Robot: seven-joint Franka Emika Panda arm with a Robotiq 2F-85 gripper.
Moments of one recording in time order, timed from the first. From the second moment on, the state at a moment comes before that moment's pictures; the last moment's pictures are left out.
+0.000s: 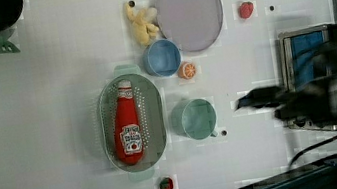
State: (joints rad) arm -0.08 -0.06 0.61 -1.90 0.02 0.15 0.07
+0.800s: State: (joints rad) arm -0.05 0.04 0.87 -2.18 -0.01 0.66 0.09
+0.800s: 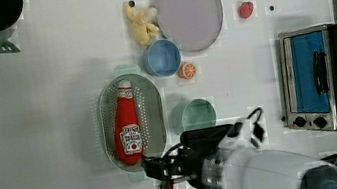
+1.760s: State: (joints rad) arm -0.09 0.45 0.79 -2.29 -0.37 1.04 0.12
